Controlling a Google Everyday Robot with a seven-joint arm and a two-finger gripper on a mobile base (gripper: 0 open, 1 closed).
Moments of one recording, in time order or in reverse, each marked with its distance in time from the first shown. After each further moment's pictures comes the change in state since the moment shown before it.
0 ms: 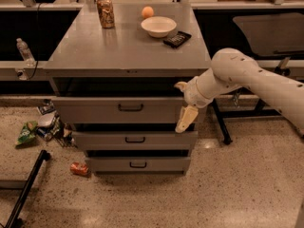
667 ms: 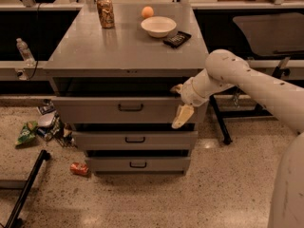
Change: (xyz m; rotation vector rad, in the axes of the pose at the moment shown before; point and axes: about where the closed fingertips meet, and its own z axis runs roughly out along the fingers) arm 0.011 -0.017 0.032 -0.041 -0.004 -0.007
